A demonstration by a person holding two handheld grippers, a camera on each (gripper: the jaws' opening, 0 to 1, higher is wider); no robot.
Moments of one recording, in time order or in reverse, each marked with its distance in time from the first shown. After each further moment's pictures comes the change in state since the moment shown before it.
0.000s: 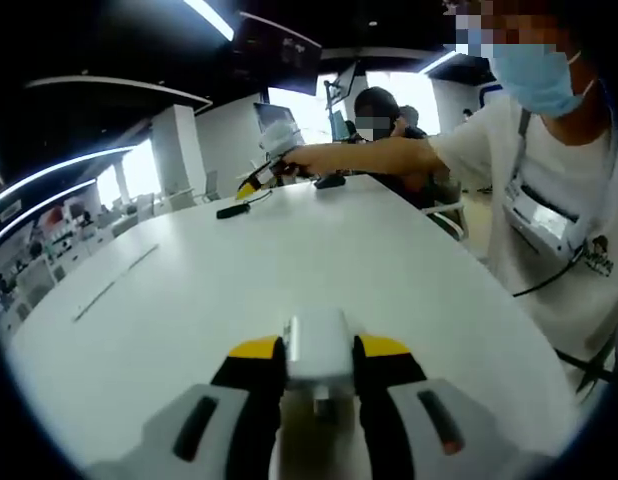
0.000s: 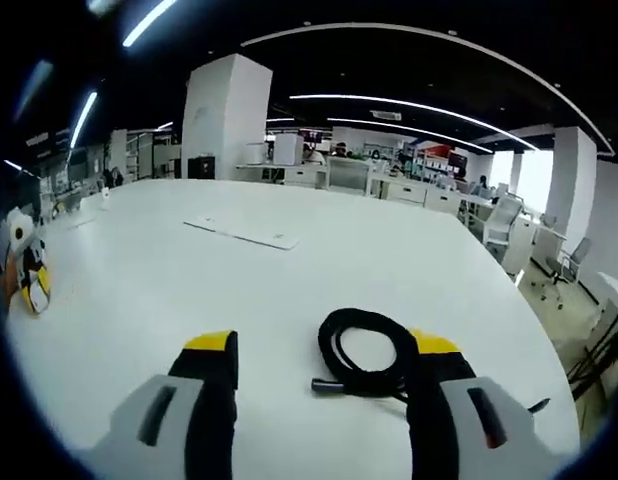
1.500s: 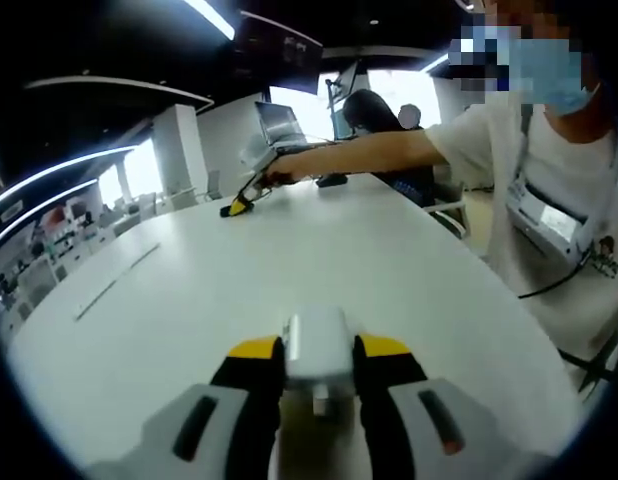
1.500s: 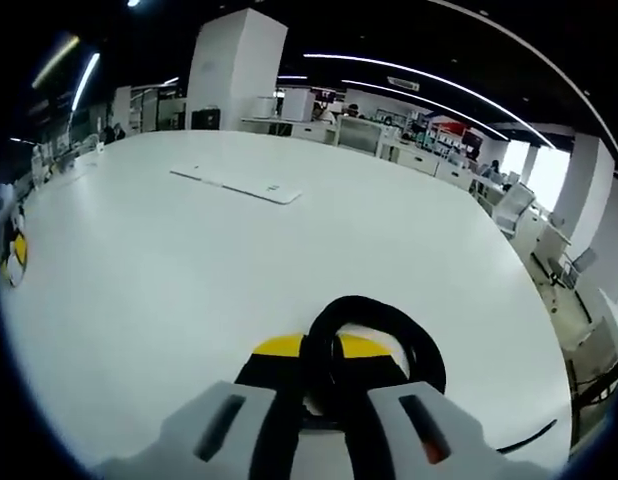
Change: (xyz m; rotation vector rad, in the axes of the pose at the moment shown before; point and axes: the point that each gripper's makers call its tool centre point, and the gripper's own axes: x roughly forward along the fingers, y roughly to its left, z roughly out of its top) left arm 0.002 0.003 -0.001 0.002 0.005 0.011; right arm 0.050 -0.004 -0.025 -0.087 0.175 0.009
